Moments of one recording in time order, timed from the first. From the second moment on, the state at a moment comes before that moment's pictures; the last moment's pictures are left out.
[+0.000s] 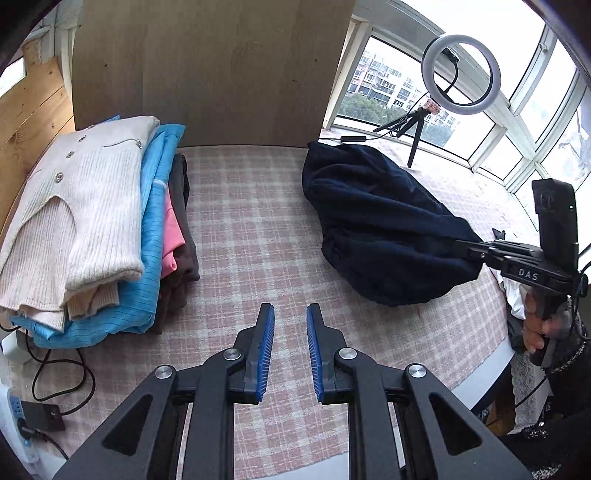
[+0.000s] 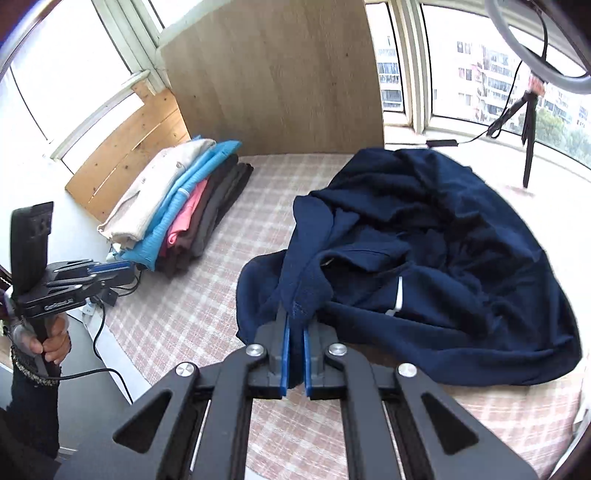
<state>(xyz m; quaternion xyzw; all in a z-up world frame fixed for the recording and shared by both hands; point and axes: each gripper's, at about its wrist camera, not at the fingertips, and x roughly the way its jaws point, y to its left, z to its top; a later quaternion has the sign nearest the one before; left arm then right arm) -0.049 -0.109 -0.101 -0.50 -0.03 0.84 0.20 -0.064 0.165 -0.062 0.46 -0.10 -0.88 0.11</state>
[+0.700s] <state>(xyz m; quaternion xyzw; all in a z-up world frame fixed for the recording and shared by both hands) -0.187 0.313 -0.161 -0.50 0.31 0.72 0.36 0.193 0.326 -0.107 0.48 -0.21 -0.83 -0.17</state>
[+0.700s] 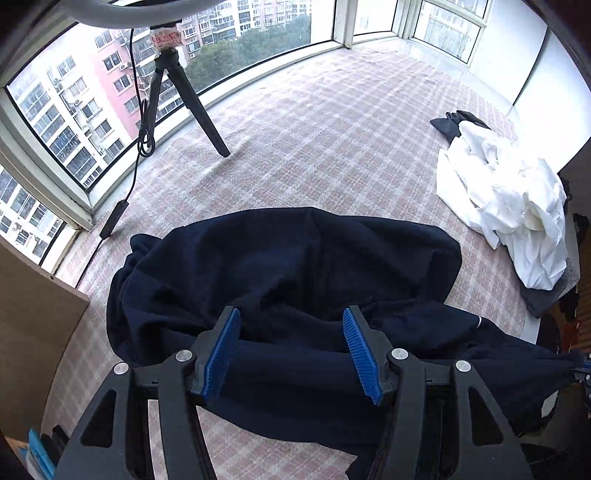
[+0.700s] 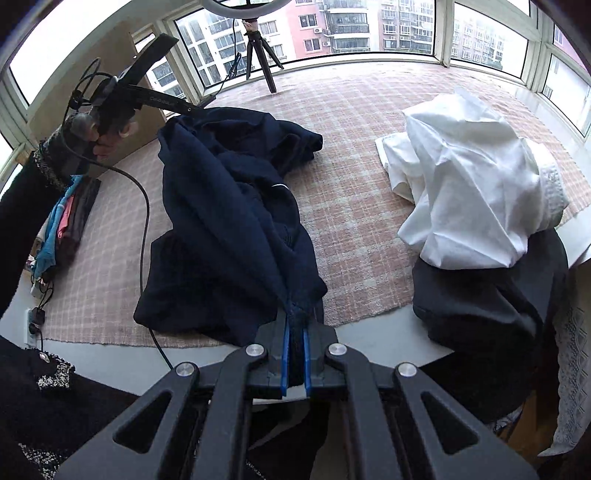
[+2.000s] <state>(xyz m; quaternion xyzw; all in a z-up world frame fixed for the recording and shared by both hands) -0.023 -0.031 -0.110 -0.56 0.06 0.81 0.15 -0.005 0.322 -0.144 0.59 0.04 -0.80 0.07</state>
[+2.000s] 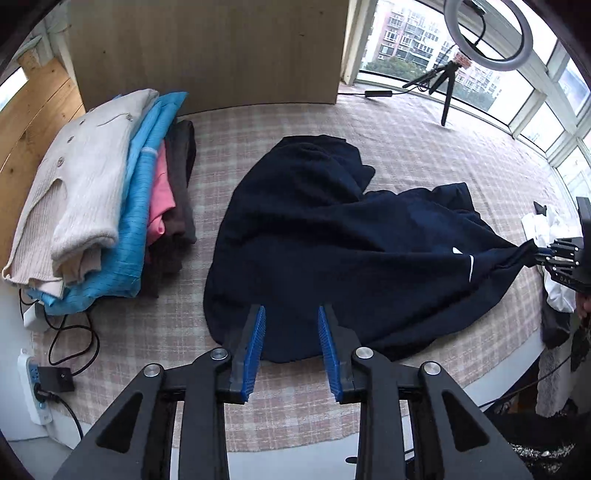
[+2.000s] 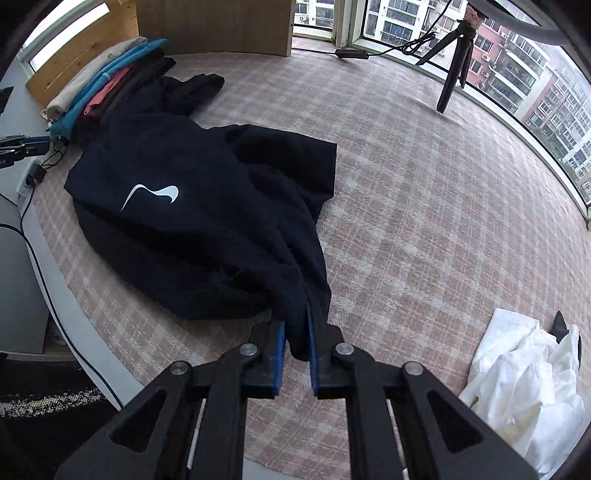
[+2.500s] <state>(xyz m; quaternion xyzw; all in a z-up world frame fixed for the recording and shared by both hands) -0.091 0.049 -0.113 -0.54 0.15 0.81 0.19 -0.002 0.337 -0.133 0.54 -0.02 -0.84 0.09</state>
